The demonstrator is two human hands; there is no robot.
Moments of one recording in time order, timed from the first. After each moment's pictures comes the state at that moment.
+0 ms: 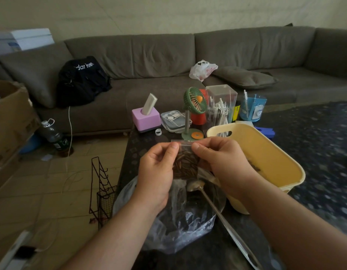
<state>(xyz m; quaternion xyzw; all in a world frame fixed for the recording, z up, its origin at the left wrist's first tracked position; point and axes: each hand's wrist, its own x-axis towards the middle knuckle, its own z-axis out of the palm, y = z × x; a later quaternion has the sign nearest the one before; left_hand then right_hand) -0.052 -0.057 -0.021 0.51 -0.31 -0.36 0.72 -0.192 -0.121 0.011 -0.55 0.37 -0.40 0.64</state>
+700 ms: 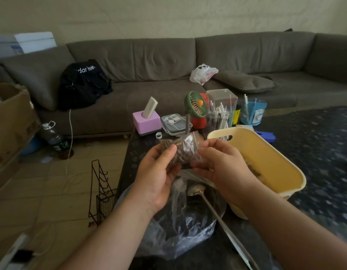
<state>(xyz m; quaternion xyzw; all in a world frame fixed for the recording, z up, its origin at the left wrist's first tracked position) -0.045 -0.053 -0.006 0.42 -0.22 -0.51 0.72 -0.193 -0.124 0.009 -0.48 0.36 -0.39 0.70</state>
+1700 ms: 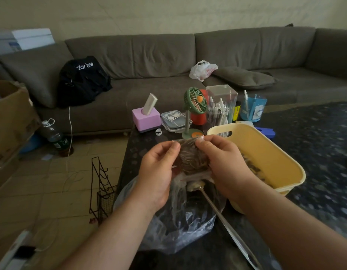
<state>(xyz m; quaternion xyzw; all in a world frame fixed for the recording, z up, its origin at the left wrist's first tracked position) -0.049 -0.055 -0.013 0.48 -0.27 -0.45 0.70 -0.187 -0.124 0.001 -0.49 0.33 -0.43 0.68</state>
